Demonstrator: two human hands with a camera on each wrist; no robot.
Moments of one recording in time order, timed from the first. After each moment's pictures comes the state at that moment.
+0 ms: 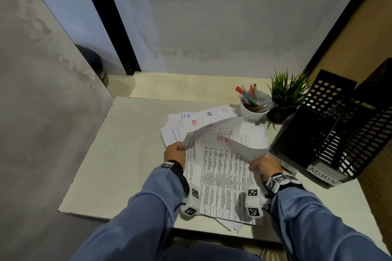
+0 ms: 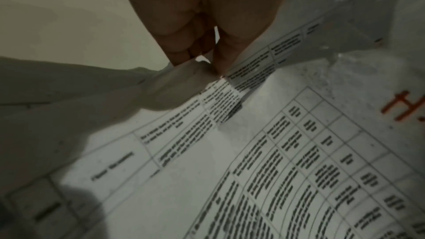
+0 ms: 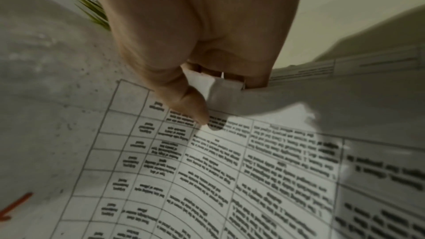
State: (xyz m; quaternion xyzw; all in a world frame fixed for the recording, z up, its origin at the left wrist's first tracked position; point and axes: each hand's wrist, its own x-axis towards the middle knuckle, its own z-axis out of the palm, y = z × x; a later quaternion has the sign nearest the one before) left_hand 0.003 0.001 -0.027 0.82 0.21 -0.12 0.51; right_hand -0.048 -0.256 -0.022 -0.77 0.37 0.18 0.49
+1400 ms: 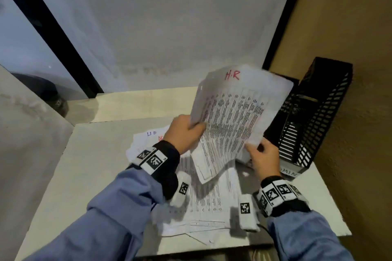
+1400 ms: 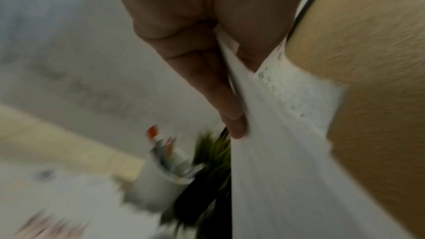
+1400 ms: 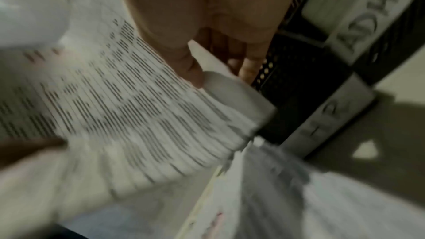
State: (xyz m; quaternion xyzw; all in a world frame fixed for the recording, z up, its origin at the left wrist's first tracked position) left_hand 0.016 -0.106 0.127 0.85 -0.16 -0.15 0.47; right_hand -0.078 -0.295 0.053 -0.75 0.32 -0.16 0.56
